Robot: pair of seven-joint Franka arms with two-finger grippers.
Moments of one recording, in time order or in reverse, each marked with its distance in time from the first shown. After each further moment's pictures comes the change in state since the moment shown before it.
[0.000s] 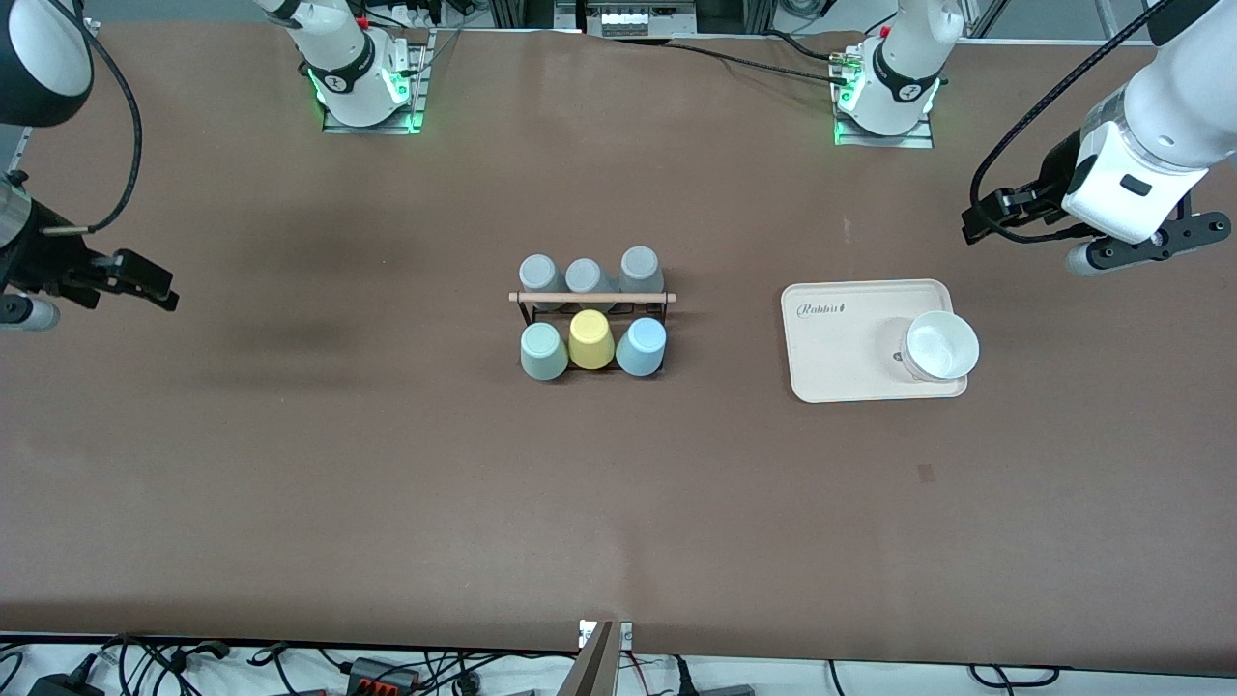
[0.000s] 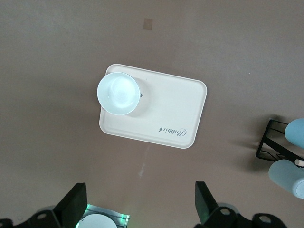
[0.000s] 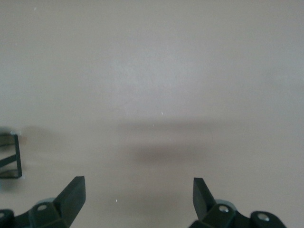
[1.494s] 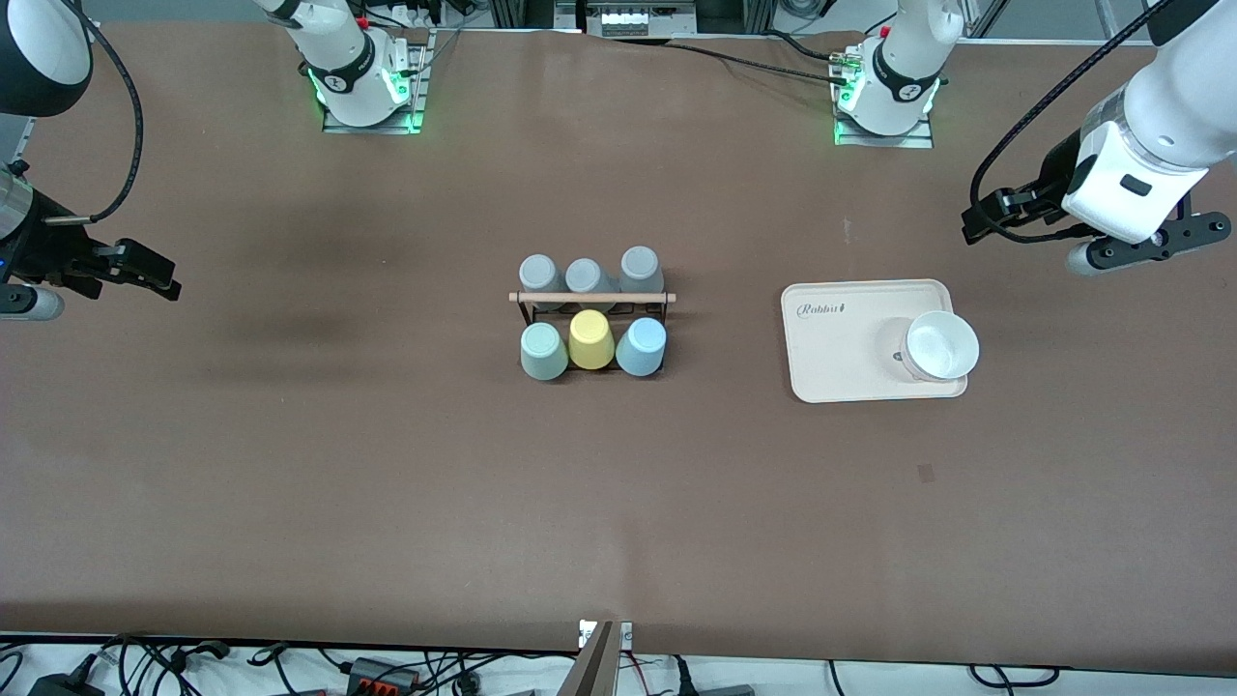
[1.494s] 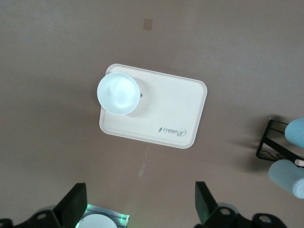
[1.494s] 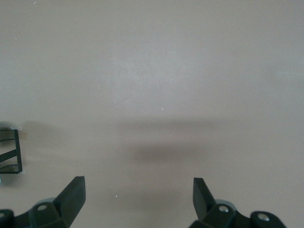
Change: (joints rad) left arm 0.000 0.000 0.000 0.000 0.000 0.000 0.000; right arm -0.006 -0.008 0.004 -0.013 0.000 0.001 -0.004
